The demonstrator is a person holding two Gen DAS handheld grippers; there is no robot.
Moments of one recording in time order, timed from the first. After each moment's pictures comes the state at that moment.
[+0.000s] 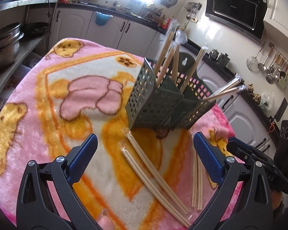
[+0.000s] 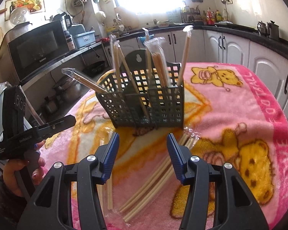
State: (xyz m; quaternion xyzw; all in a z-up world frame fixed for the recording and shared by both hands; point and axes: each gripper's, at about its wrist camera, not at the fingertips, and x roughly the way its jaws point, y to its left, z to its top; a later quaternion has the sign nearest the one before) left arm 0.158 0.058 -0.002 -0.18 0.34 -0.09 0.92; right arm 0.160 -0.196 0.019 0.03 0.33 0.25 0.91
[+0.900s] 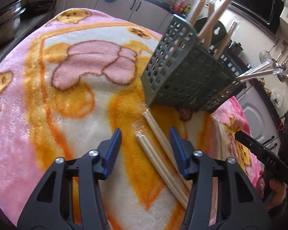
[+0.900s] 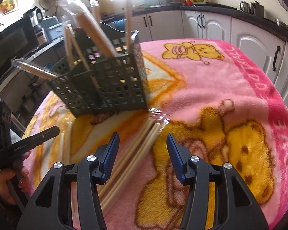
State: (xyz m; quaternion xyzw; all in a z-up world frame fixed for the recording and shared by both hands) left arm 0.191 0.060 -0.063 -0.20 0.41 -0.08 0.89; right arm 0.208 -0.220 -0.032 0.04 0.40 0.17 0.90
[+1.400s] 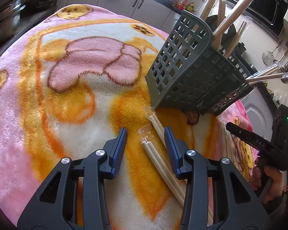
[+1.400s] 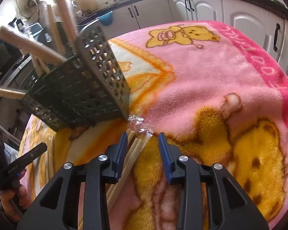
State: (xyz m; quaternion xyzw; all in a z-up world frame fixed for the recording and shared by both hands) left arm 0.208 0.064 -0.071 -0.20 0.41 -0.07 0.88; right arm 0.261 -0.231 -0.061 0.10 0.44 0.15 0.88
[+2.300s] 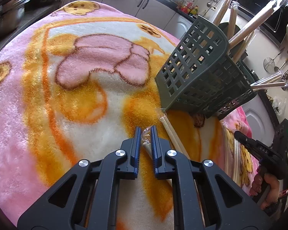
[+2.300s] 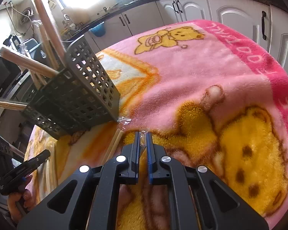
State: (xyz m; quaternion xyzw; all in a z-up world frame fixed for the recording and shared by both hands) left arm 0.205 0.079 -0.077 -0.23 0.41 -0.07 0.88; right arm 0.240 -0.256 -0.056 0.14 0.41 0.14 0.89
